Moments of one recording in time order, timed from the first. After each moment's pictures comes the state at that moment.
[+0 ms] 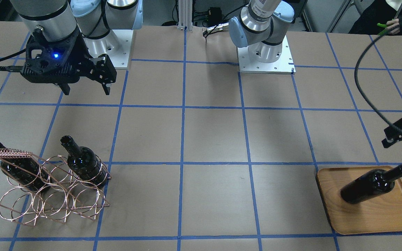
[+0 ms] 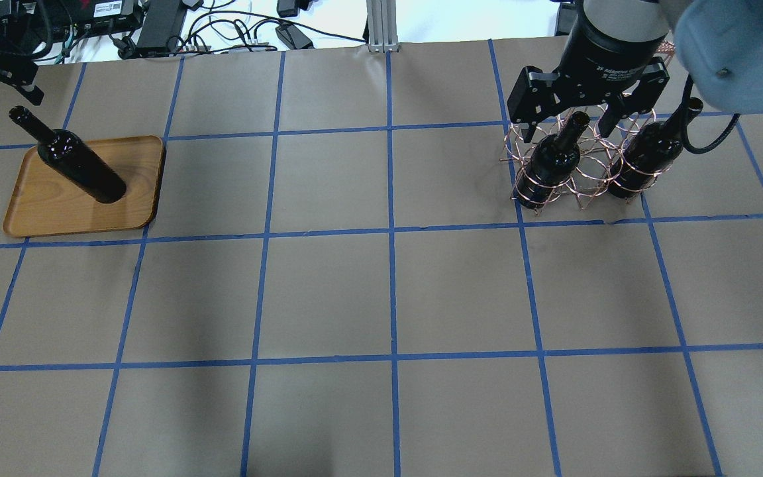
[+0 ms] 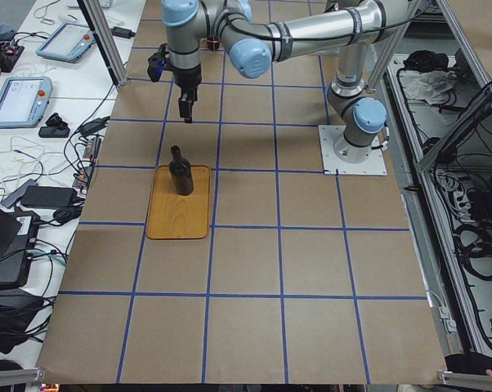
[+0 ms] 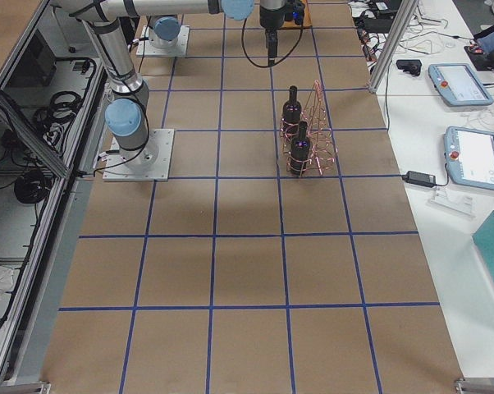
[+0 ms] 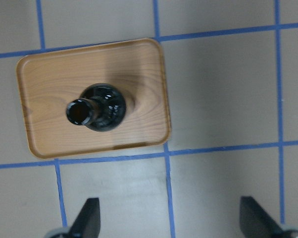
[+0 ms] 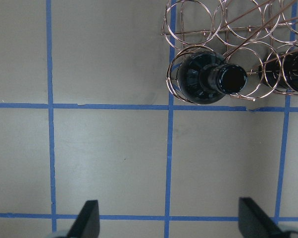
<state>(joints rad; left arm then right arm) -1.21 -1.75 -1.30 -1.59 1.58 0.45 1.62 -1.54 1.52 -1.59 -1.57 0.02</state>
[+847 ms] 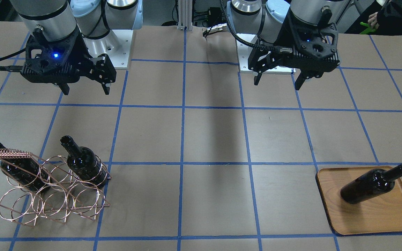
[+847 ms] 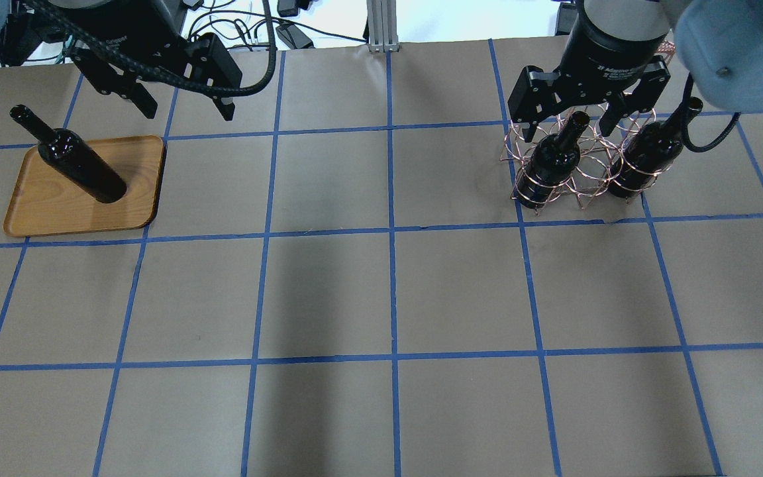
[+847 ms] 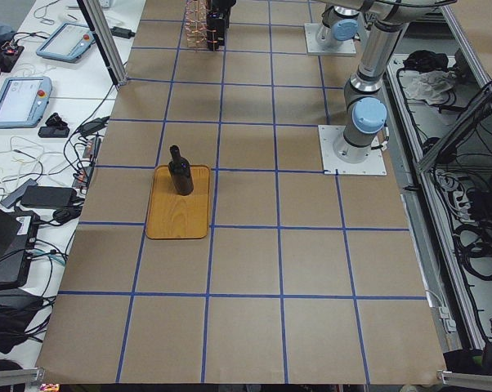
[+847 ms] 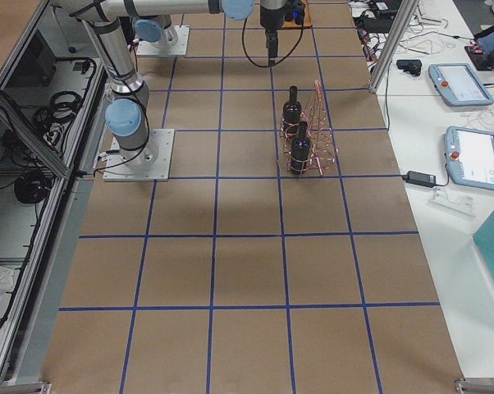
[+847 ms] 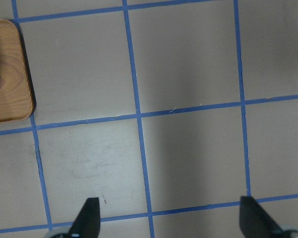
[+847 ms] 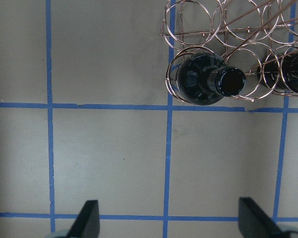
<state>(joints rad) -1.63 -1.61 -1.39 -1.66 1.56 0.03 1.62 -1.54 1.52 -1.59 -1.57 0.01</state>
